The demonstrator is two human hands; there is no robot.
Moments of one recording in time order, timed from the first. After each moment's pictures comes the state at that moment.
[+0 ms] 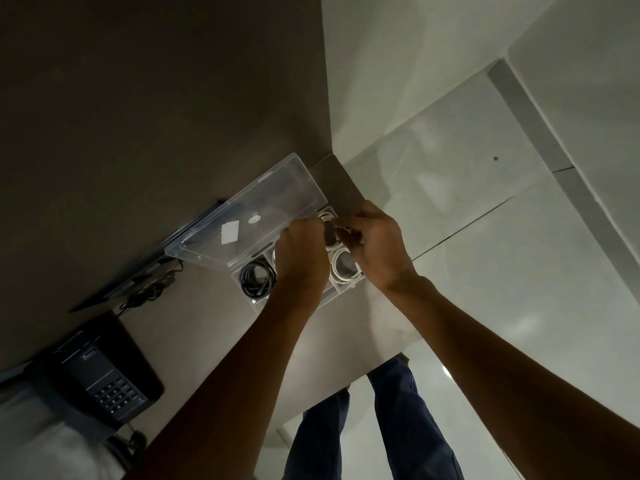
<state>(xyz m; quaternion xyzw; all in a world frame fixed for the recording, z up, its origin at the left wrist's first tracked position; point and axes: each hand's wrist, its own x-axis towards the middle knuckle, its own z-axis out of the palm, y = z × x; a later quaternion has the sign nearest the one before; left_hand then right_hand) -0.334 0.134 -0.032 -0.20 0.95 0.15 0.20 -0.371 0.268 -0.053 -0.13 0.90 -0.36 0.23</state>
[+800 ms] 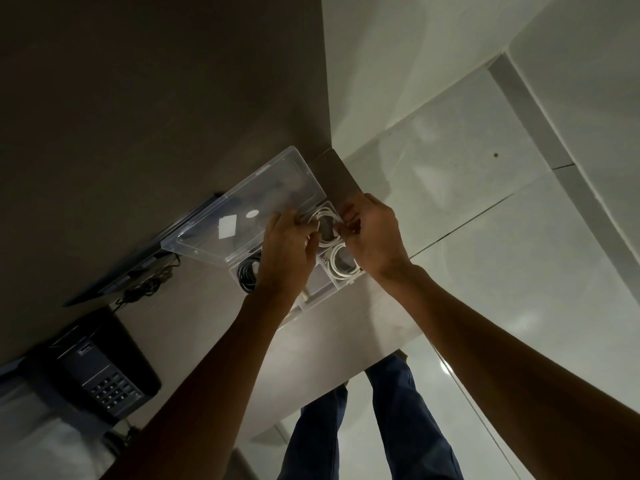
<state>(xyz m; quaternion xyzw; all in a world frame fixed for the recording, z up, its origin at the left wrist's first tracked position) -0.312 0.113 -0.045 -0.17 0.95 0.24 0.10 -0.379 0.260 -0.054 -0.07 0.89 -0.38 0.24</state>
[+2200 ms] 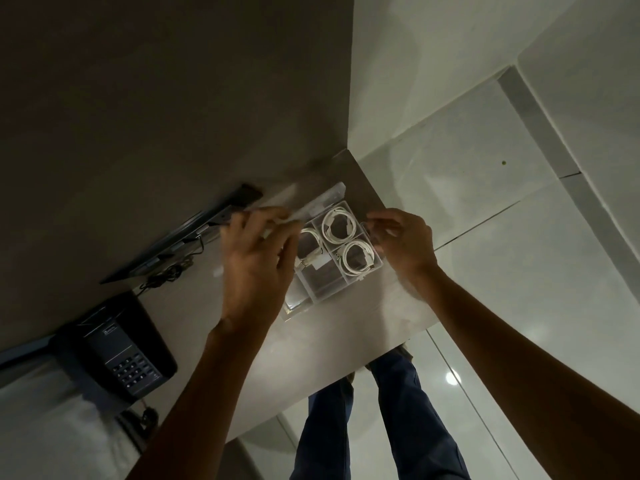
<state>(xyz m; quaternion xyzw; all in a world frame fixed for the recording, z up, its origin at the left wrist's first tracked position) -0.260 0.083 0.035 -0.11 0.97 0.20 -0.09 -0.362 0.289 -0.043 0.07 0.84 -0.45 0.29</state>
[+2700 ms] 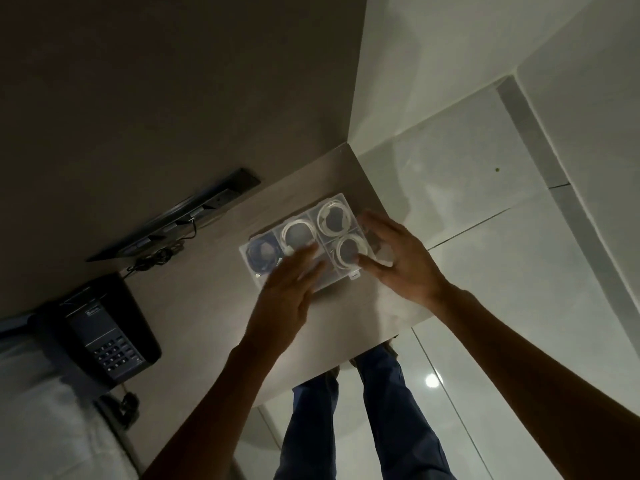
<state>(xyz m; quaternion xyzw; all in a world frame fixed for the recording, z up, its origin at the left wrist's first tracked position) -0.189 0.116 -0.033 -0.04 0.94 0.32 0.12 -0.344 0.328 -0.057 -0.23 0.84 -0.38 0.31</state>
